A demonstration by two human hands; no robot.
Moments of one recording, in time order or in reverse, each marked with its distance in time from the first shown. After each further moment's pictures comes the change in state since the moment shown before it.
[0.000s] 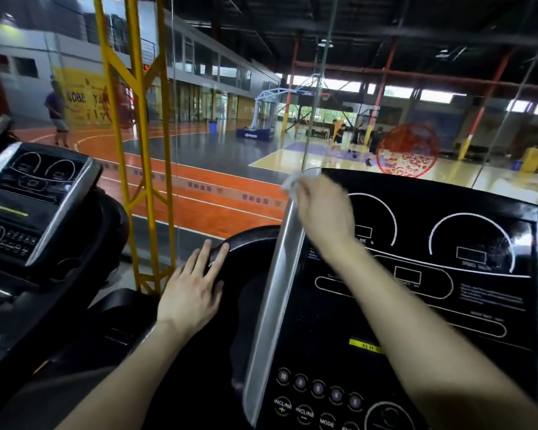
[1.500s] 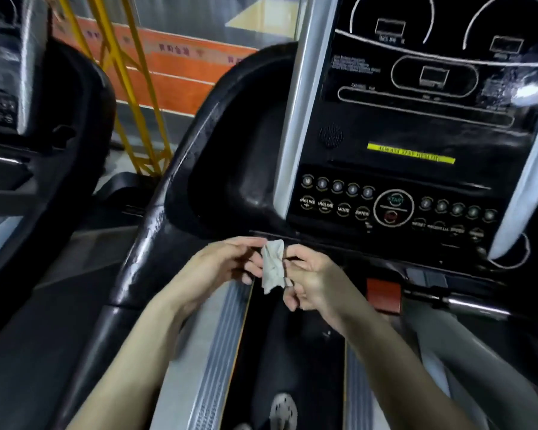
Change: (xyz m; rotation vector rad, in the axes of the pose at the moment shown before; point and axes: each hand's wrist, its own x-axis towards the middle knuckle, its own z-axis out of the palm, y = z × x) left_hand -0.244 0.039 -0.082 -1.770 -0.848 -0.498; right_hand -0.365 -0.102 -0.063 1.119 -0.903 1.006
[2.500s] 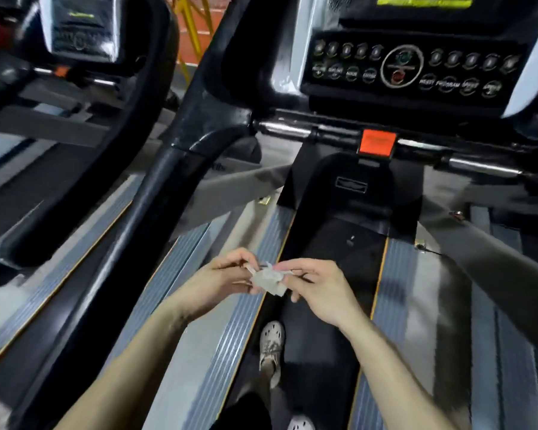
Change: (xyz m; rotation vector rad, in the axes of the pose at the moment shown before) left_hand -0.241 -0.190 0.114 -0.013 0.139 -0.151; right_hand -0.186 0.232 0.010 -0.182 -0.095 -0.131
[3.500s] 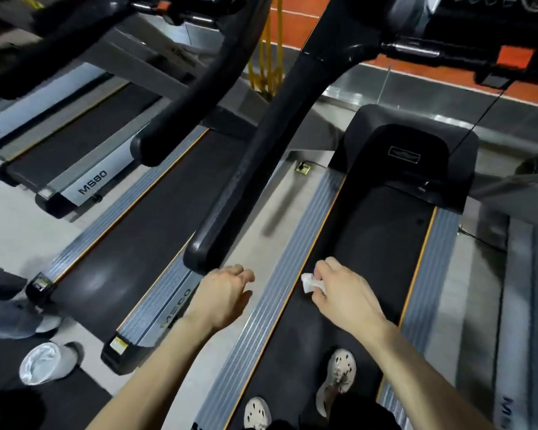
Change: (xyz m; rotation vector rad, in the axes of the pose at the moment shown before) left_hand -0.315 -0.196 -0.129 1.555 0.371 0.200; right_hand -0.173 0.073 0.269 -1.084 -0.052 -0.242
